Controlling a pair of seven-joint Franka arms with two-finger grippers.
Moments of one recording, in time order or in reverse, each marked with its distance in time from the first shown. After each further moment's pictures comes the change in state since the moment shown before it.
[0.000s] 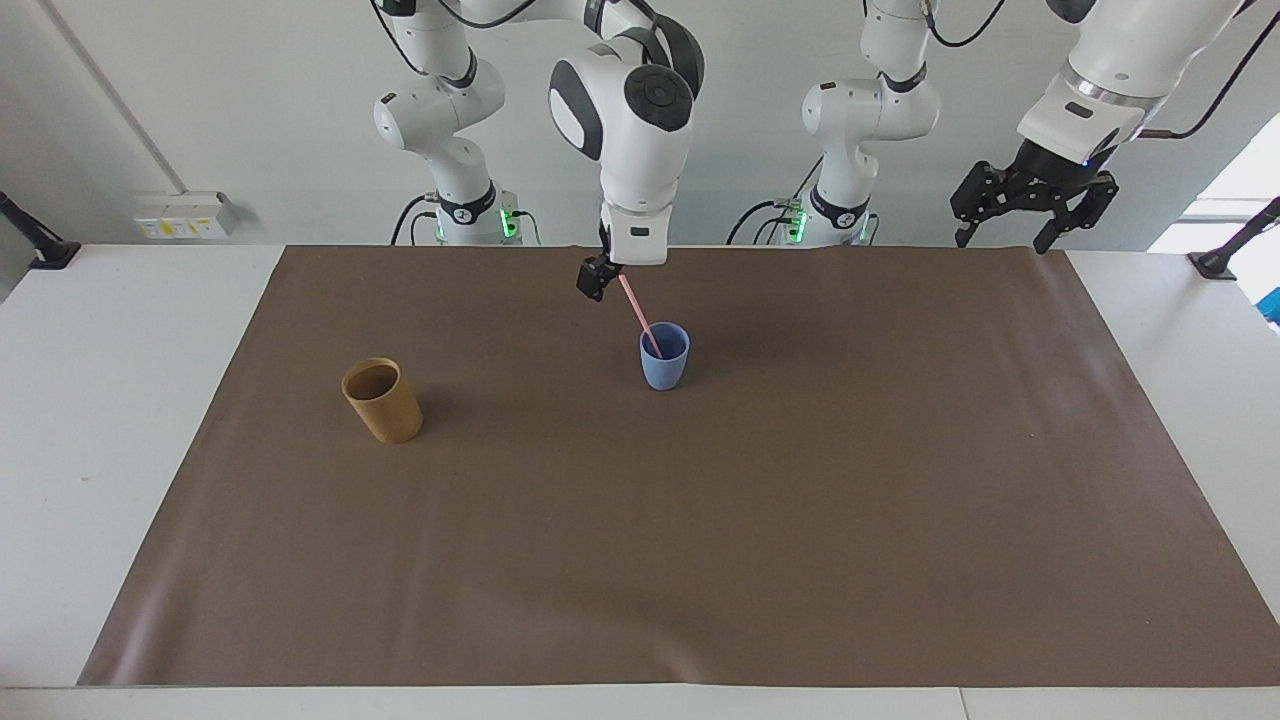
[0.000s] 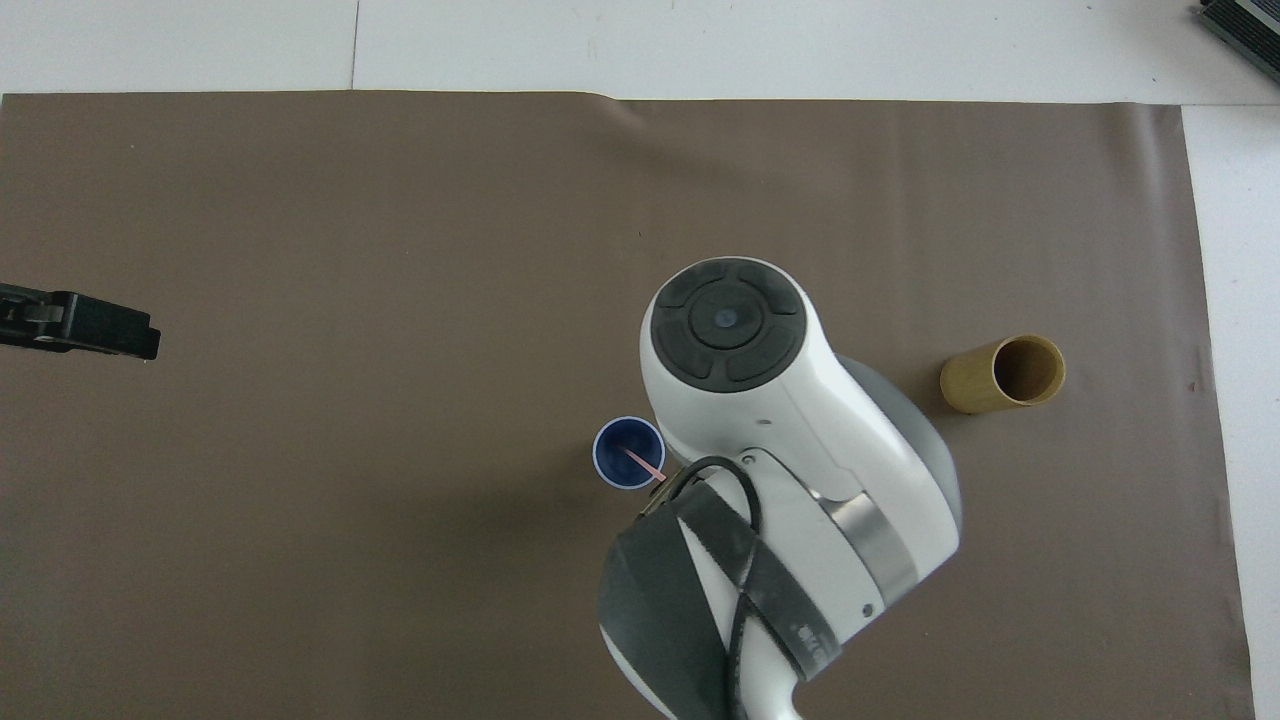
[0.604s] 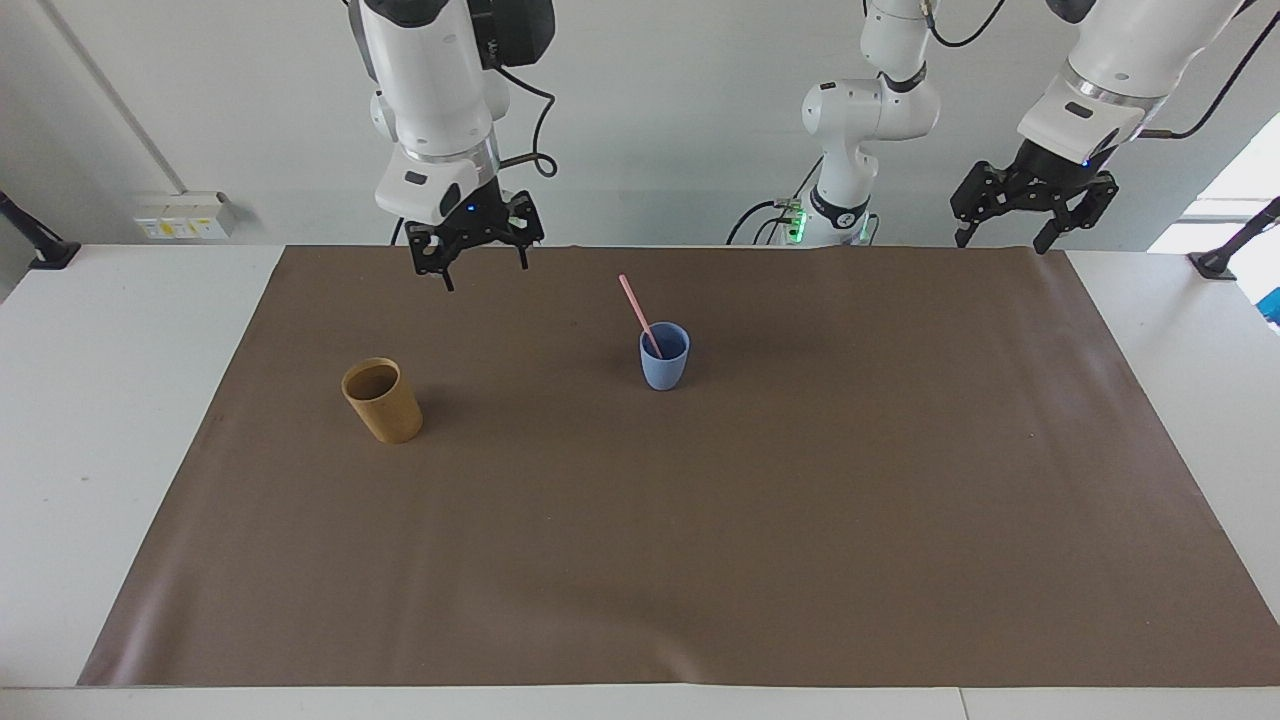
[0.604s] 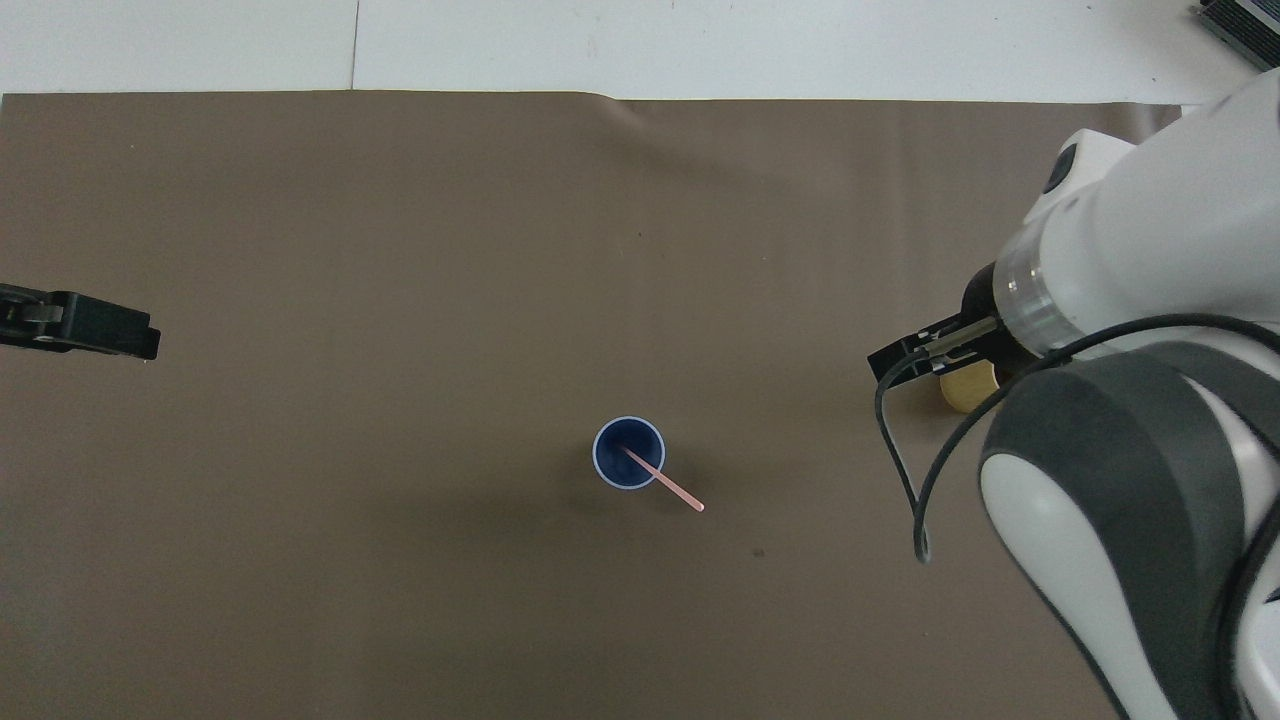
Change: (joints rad) left arm 0.000 0.000 0.000 0.000 0.000 0.000 0.000; right arm -0.298 -0.100 -0.019 0.052 -0.008 0.010 0.150
